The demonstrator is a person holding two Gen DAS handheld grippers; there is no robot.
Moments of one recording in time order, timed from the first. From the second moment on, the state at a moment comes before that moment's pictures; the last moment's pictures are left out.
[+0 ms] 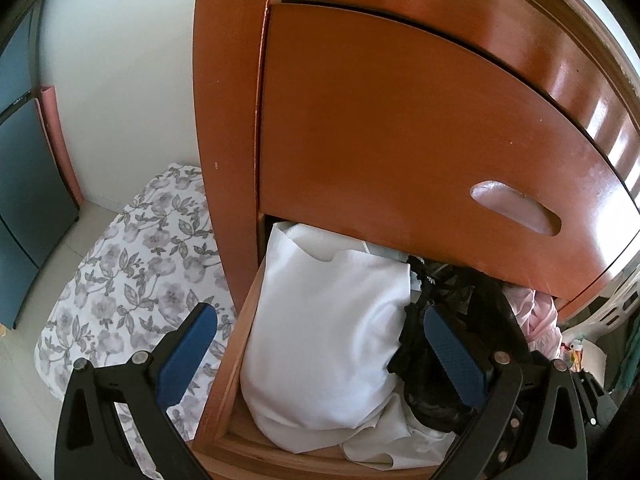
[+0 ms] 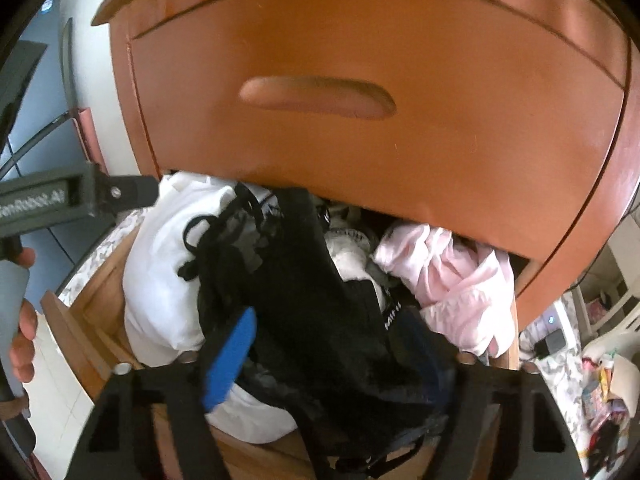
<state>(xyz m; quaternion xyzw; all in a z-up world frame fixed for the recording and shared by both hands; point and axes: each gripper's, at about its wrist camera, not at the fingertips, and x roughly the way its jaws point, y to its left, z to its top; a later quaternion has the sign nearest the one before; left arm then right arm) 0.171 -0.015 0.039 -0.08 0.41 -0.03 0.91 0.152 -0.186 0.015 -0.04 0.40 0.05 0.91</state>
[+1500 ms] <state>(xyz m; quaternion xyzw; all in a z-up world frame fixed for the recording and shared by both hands) 0.180 -0.040 0.030 -0.05 0.44 -0.04 0.90 0.090 -0.261 0.081 0.03 0.28 0.00 0.96</state>
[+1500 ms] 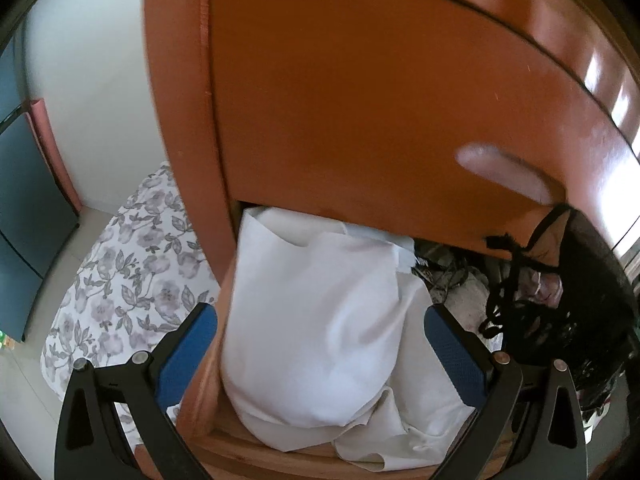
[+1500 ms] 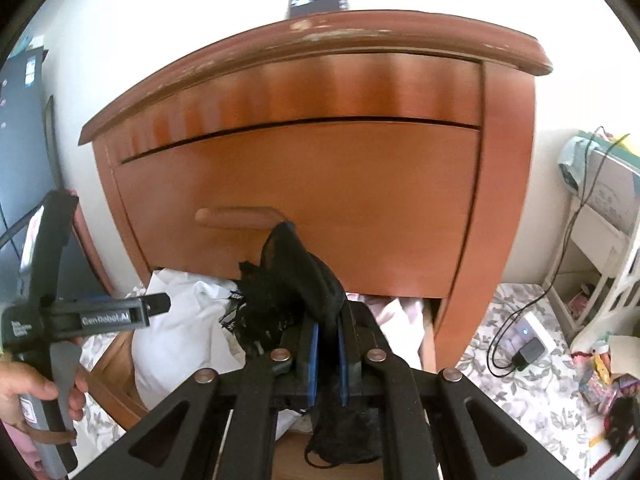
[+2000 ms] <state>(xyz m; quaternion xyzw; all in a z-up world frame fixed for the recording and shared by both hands) 0.205 -0.071 0.016 0.01 0.47 -0.02 0.88 0.093 -0.271 0.076 0.05 0.29 -0.01 0.96</state>
